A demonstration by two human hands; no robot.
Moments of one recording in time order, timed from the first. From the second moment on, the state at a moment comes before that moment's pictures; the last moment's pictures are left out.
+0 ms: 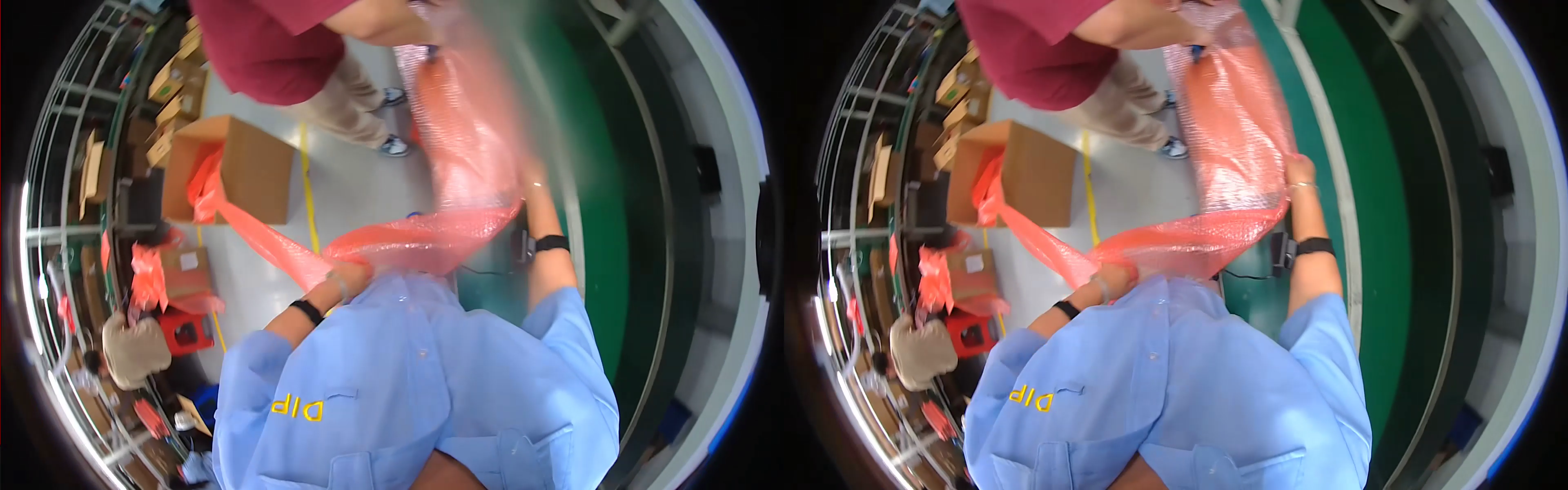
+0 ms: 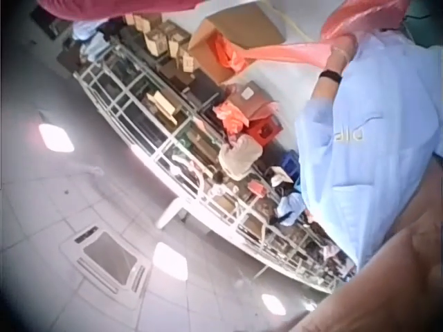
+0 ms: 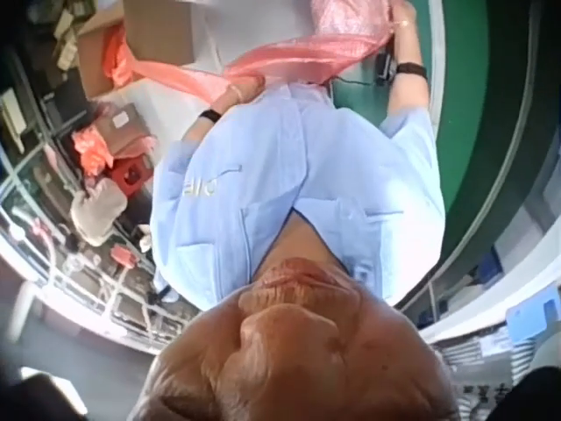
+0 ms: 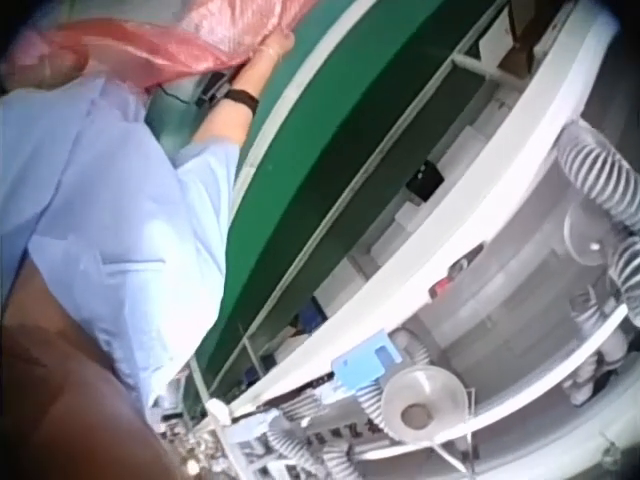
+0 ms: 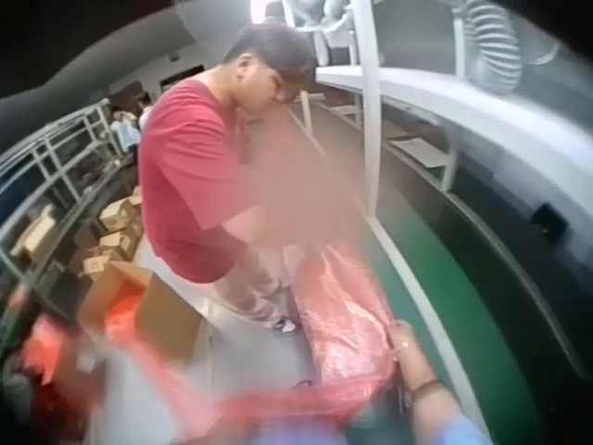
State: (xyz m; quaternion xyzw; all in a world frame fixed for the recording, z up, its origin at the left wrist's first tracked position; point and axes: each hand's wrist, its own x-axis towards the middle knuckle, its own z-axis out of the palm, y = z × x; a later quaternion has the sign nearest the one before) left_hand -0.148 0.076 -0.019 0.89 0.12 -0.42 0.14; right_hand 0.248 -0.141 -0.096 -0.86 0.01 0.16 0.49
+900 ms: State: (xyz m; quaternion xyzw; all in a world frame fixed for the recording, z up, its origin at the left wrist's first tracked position) left_hand -0.114 0.079 -0.053 0.85 -0.06 -0.51 0.07; right_hand 0.148 -0.233 -0.052 -0.70 0.15 0.36 0.60
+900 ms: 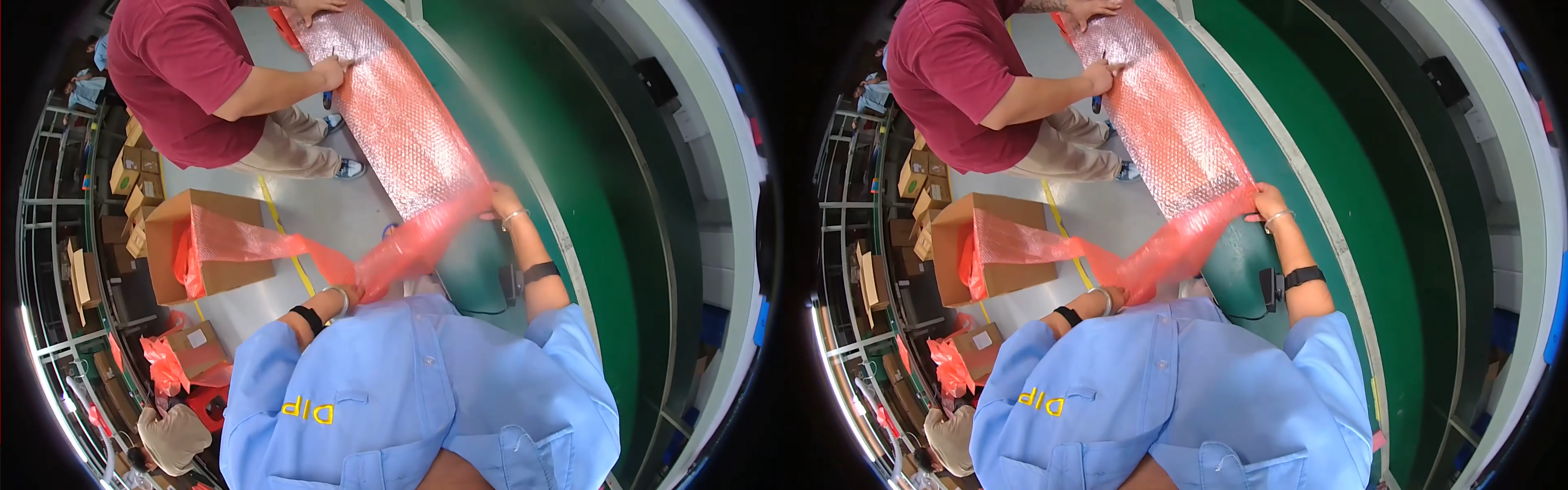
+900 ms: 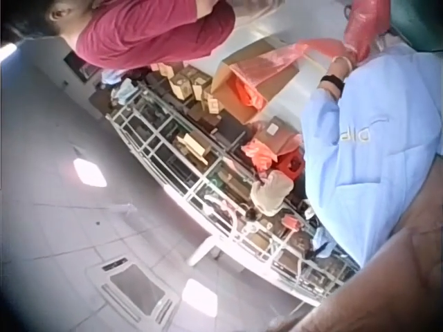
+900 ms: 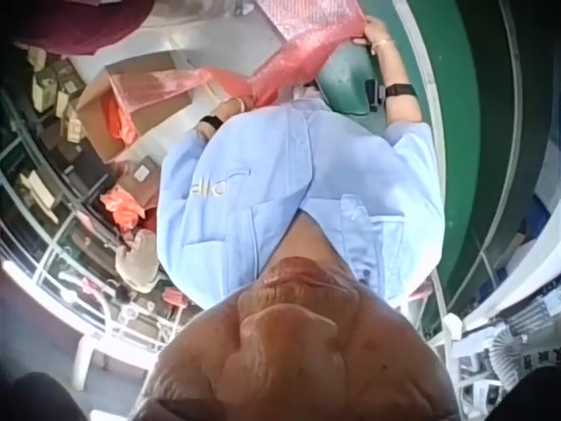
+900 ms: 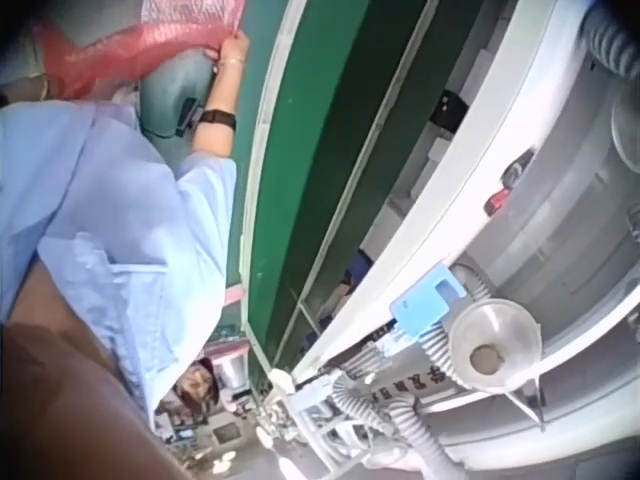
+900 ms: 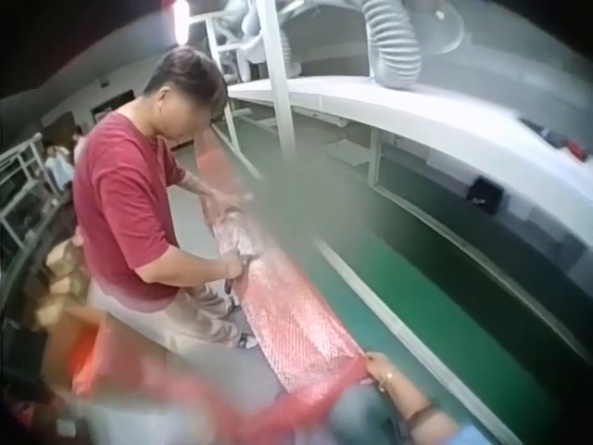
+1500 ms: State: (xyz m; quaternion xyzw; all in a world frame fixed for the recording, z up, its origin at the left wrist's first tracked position) left_hand 0.057 0.044 -0.100 0.69 0.38 -0.13 0.60; right_hand 0.144 -0.225 -0.082 -0.61 0.29 0.33 0.66
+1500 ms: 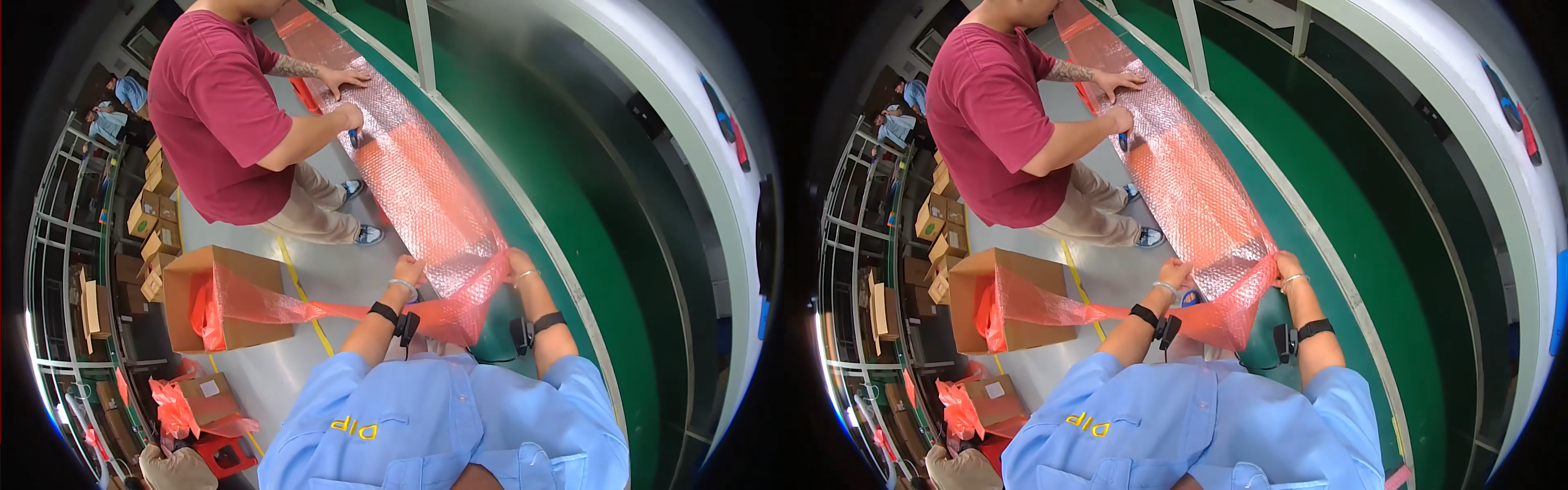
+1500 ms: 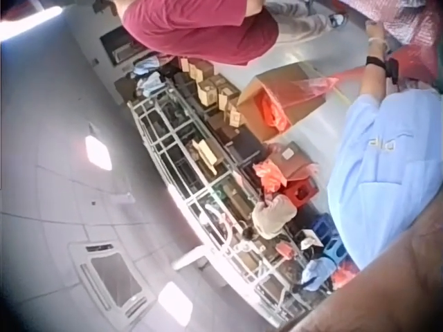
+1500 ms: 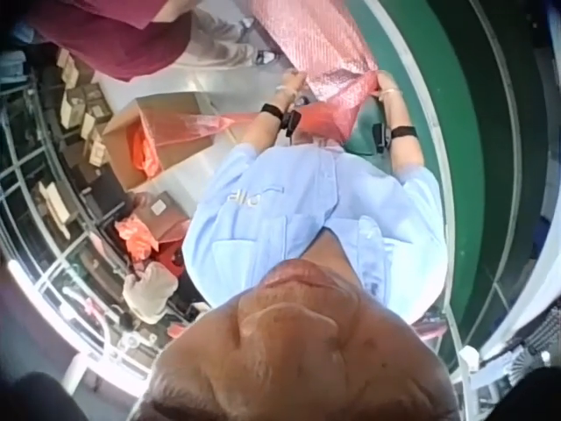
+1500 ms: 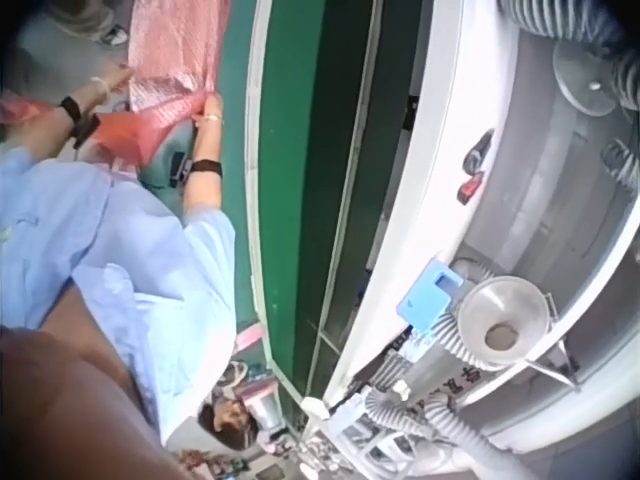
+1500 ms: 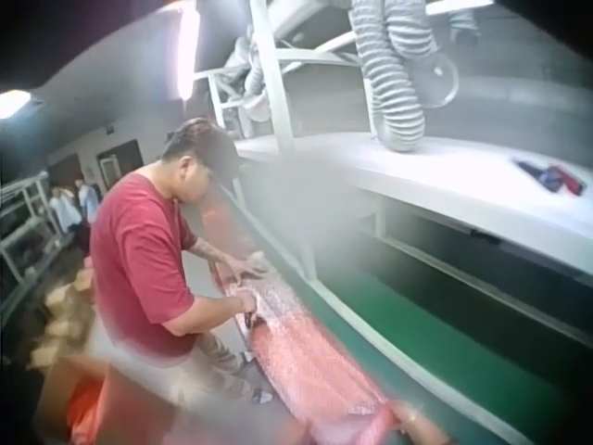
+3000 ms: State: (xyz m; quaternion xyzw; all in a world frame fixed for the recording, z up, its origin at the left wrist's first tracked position) left_hand 0.089 -0.049 -0.029 0.96 -0.16 -0.21 0.02; right_hand 0.129 -0.191 -0.056 -0.96 -0.19 0.12 0.18
